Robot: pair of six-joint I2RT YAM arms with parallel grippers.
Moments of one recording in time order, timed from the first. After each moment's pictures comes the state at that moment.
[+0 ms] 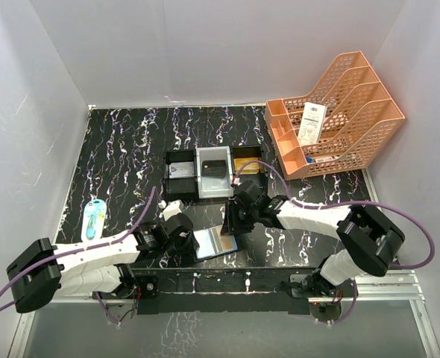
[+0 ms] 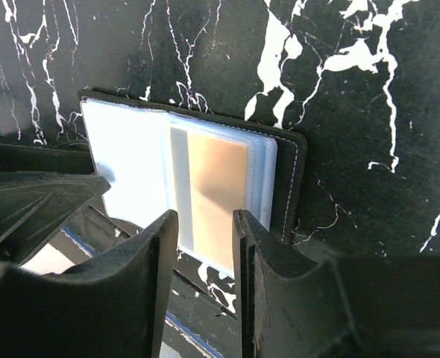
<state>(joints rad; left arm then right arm) -1.03 1.06 0.41 -0.35 -0.21 -1.13 0.84 1.47 0.73 -0.17 -0.24 0.76</state>
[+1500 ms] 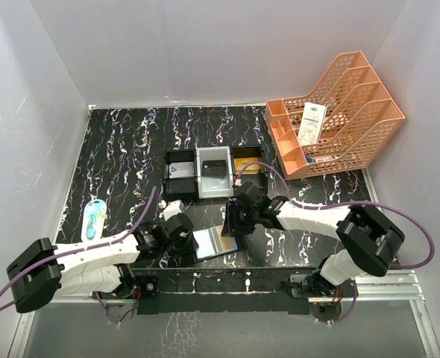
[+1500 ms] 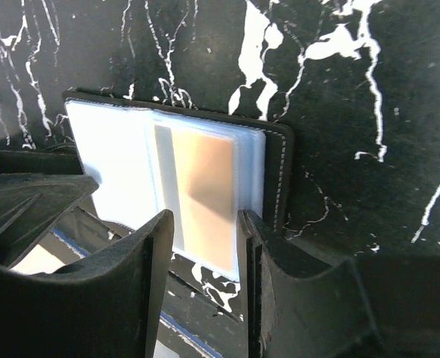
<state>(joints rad) -1.03 1.06 0.41 -0.35 -0.21 -1.12 0.85 1.47 0.72 -0.18 -0.22 0.78</state>
